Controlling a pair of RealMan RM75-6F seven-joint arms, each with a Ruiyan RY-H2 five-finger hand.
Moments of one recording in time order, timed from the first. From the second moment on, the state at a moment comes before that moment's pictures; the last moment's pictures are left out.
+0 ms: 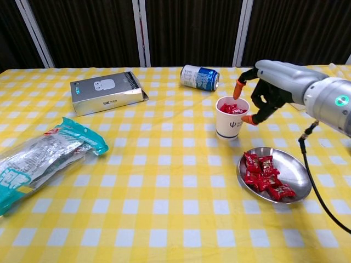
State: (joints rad) left arm -0.09 -1.09 -0.05 -1.72 1.38 1.40 -0.05; right arm 0.69 -1.58 0.25 -1.67 -0.91 1.18 -0.51
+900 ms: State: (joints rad) left arm -0.08 -1.10 -0.05 -1.70 1.42 1.43 -0.05; right arm 0.55 -1.65 0.10 -1.57 -0.98 1.17 -0.45
